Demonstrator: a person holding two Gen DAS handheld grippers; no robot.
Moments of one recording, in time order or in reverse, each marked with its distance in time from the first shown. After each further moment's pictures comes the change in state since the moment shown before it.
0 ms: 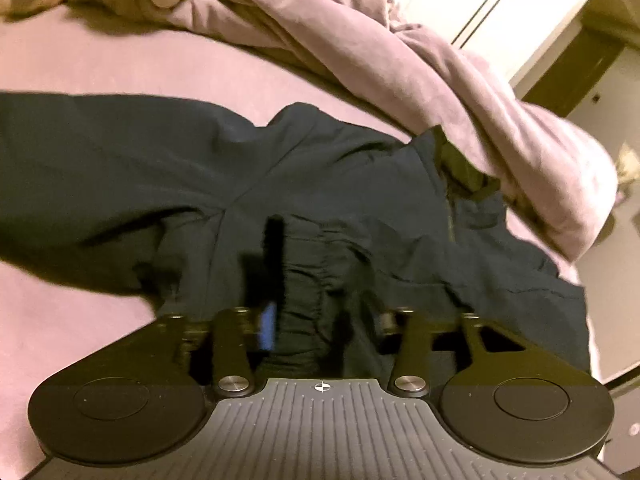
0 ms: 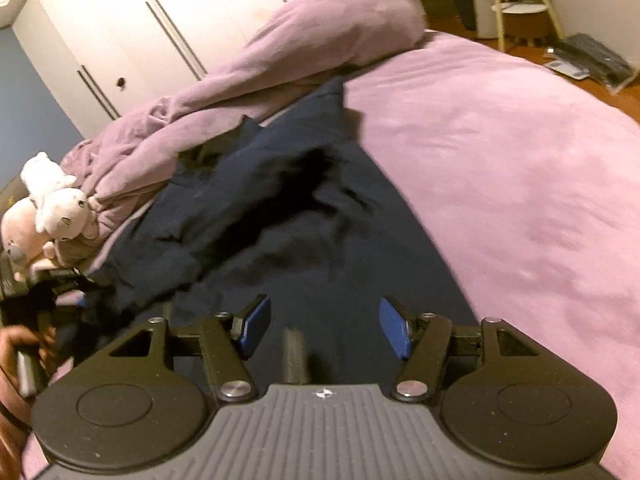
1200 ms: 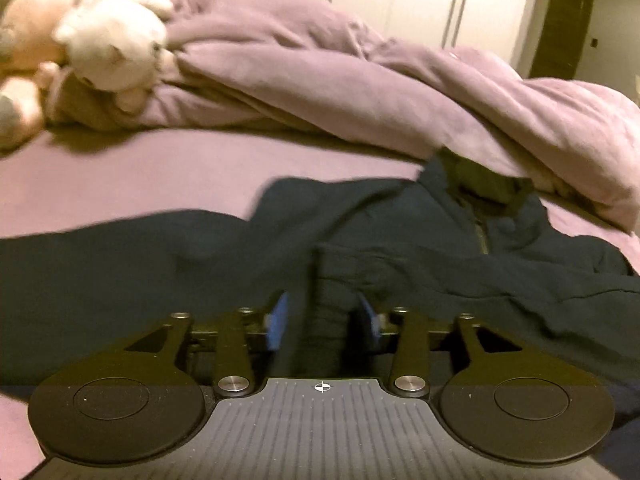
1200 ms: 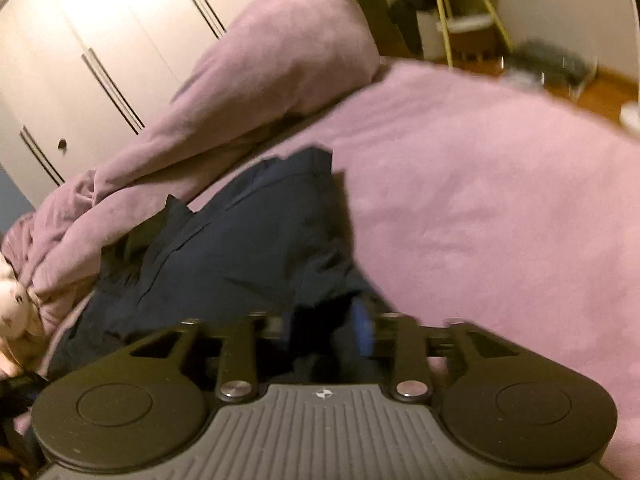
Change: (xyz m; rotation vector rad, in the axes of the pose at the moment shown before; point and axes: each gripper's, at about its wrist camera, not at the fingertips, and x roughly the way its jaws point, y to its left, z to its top) left arm 0.032 -0.053 0.023 0.299 -0.134 0.210; right arm 0.087 -0.014 0.080 0.105 -0.156 -0.163
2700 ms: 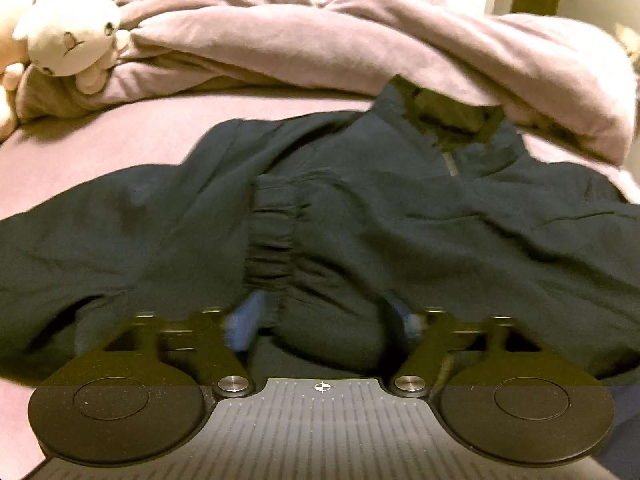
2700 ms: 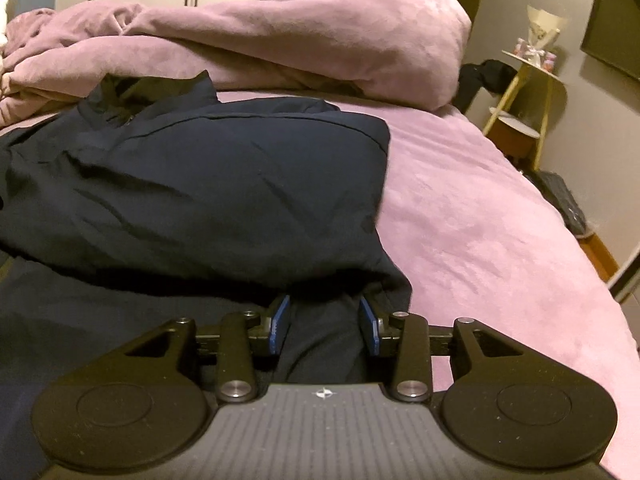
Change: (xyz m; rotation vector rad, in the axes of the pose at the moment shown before) left arm 0.025 -0.039 -0.034 0.103 0.128 0.014; right arm 0.028 0.062 -0.039 -0.568 0.065 -0.213
